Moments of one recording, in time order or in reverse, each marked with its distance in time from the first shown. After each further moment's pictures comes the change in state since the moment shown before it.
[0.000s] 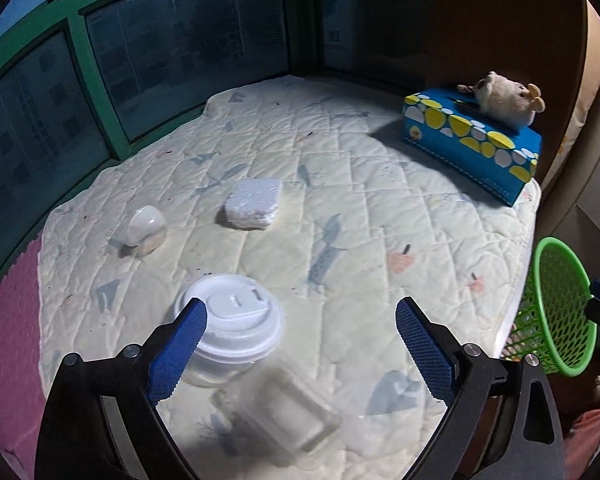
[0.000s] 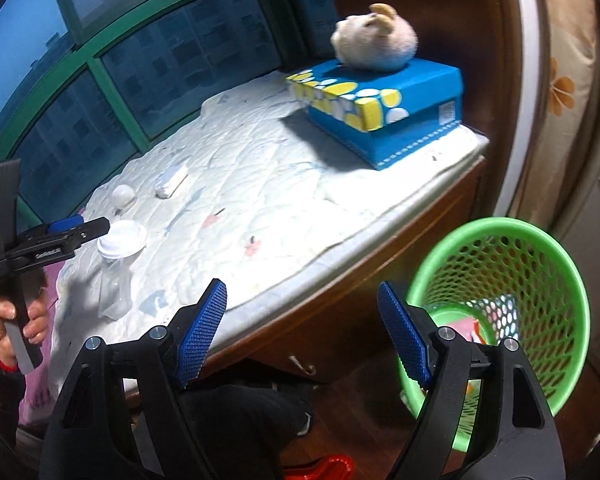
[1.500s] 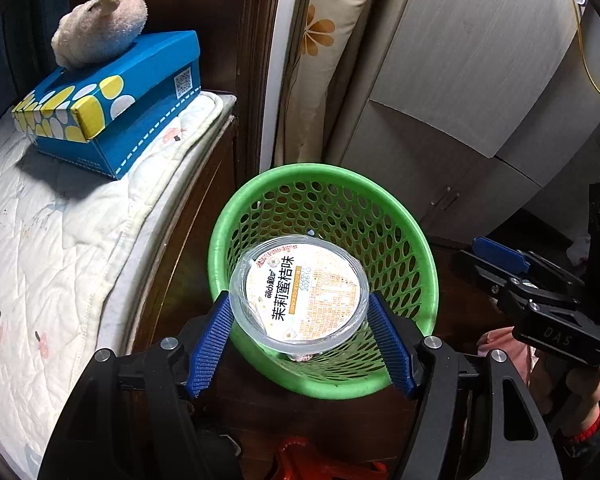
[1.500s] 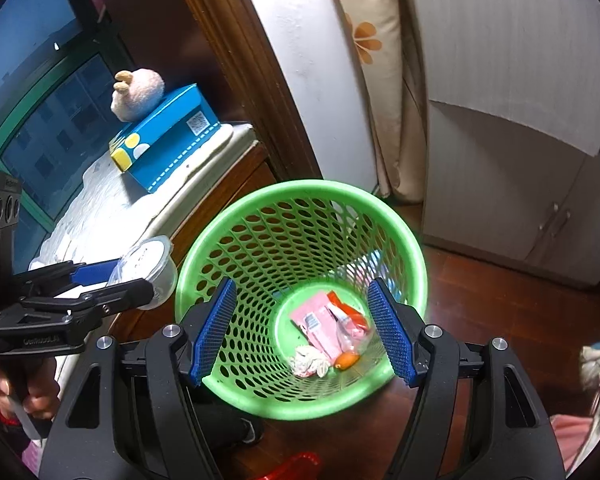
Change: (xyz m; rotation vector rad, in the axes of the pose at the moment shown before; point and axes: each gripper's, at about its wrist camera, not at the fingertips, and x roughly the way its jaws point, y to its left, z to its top) left arm 0.020 -0.351 -0.009 0.389 0.168 -0.575; right arm -0.088 -0.195 -0.074 0.348 -0.090 -0.268
